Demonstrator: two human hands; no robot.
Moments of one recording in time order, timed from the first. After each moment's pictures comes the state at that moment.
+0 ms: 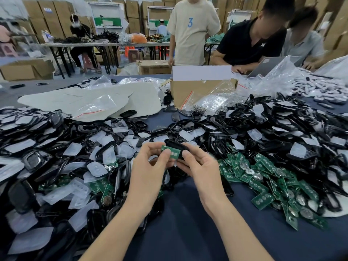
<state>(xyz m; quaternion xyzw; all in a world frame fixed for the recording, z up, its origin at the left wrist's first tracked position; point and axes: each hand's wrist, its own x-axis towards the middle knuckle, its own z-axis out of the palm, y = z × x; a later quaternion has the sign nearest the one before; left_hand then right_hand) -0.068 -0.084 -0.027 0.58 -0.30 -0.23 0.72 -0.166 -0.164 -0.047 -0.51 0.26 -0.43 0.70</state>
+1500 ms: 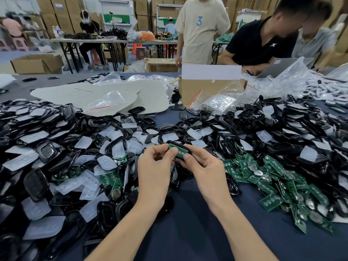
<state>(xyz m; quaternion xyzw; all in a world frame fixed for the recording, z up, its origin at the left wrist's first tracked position) -0.068 -0.088 -0.036 0.63 -0.22 -0.17 0.72 -0.163 -0.157 -0.051 -0.58 0.23 -0.42 0.66</state>
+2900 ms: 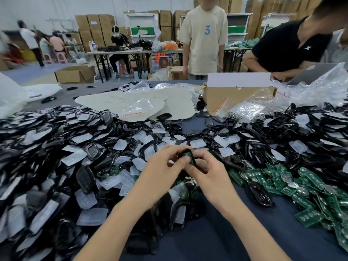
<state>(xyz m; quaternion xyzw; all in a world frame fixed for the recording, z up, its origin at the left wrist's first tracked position) -0.017 -0.034 -0.006 0.70 -0.49 -0.12 0.51 -0.135 -0.134 -0.039 -0.71 0.20 -0.33 0.59</state>
